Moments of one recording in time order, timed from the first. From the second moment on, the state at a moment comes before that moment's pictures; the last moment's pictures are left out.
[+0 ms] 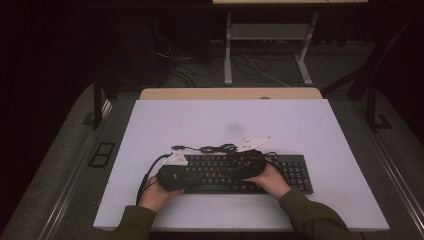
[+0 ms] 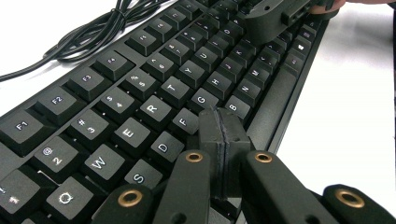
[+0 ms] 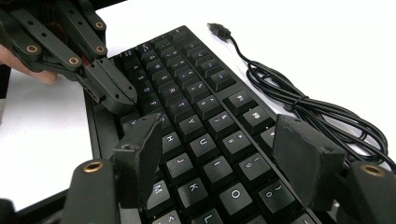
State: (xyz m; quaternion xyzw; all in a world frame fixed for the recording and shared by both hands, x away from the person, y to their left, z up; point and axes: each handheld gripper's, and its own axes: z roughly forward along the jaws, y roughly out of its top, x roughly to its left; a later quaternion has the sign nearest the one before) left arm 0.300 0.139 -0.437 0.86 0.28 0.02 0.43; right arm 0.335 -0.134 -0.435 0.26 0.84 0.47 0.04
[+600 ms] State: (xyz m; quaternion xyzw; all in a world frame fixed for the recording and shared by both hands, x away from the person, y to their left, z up) left arm 0.301 0.141 -0.435 0.86 0.28 0.02 0.43; right arm 0.335 -0.133 -0.434 0.26 0.84 0.47 0.04
